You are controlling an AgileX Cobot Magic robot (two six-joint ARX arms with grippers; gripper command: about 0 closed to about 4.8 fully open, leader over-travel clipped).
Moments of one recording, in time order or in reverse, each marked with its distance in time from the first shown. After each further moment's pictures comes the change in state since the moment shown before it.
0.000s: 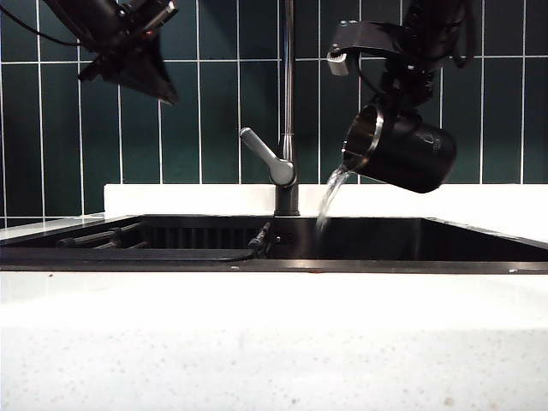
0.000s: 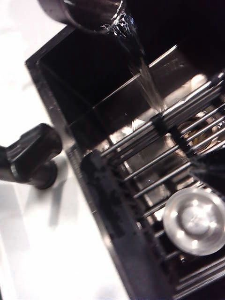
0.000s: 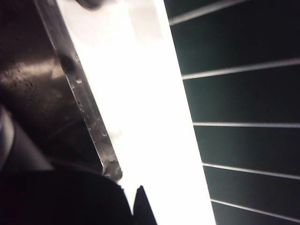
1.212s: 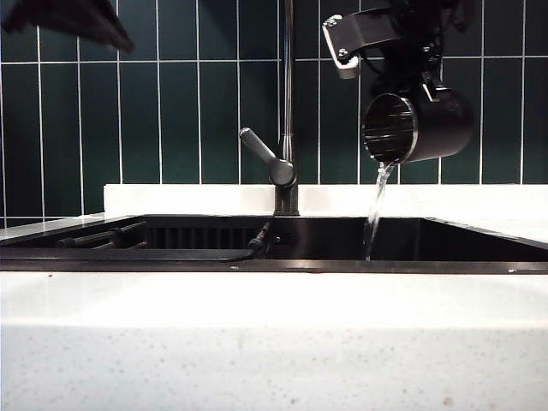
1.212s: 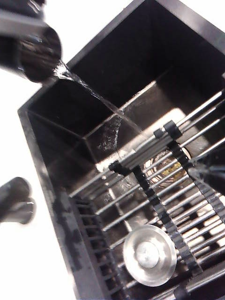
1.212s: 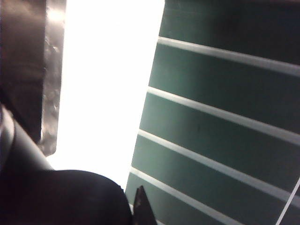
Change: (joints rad) left arm -0.001 -0.493 -0.475 0.099 0.046 -0.039; right arm 0.042 -0.043 0.003 0.020 0.026 -0.502
